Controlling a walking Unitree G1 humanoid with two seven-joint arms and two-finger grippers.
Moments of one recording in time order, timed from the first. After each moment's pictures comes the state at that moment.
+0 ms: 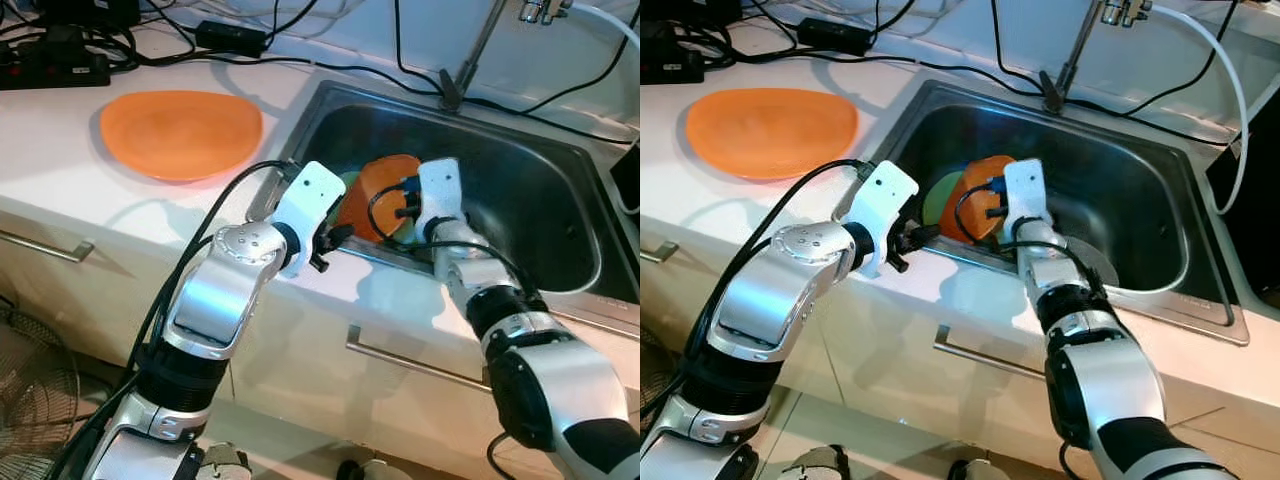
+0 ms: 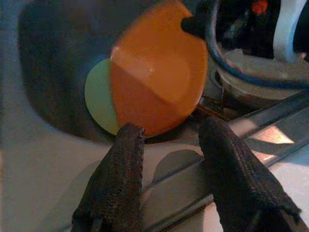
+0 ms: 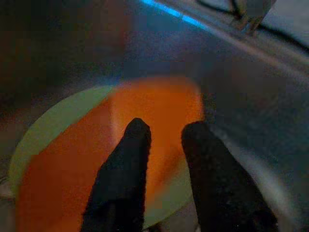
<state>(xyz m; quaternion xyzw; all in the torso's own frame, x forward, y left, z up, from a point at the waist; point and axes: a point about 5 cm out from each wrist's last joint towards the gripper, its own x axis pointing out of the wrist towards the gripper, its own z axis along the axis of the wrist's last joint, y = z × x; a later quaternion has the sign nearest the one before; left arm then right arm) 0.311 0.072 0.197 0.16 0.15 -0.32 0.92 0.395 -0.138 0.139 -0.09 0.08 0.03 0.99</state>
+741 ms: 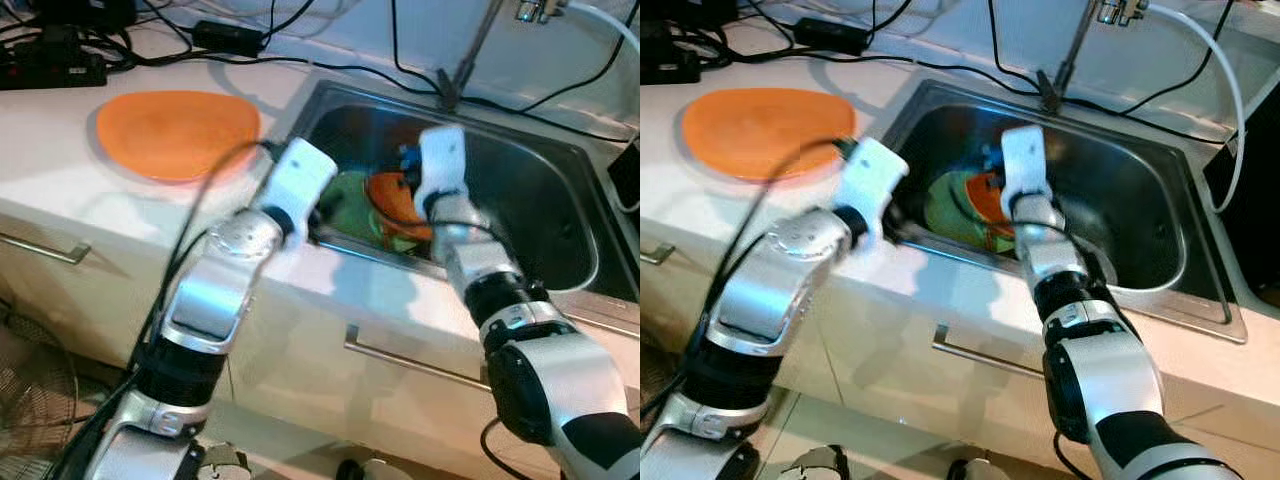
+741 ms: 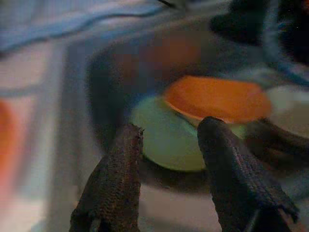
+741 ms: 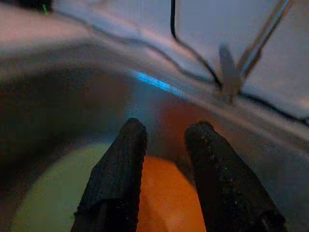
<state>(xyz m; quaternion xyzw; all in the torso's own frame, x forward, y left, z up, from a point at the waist) 0.326 0.084 0.213 0.18 0.04 -0.24 0.95 0.402 -0.127 0.182 -0.07 -0.03 0.03 1.00</state>
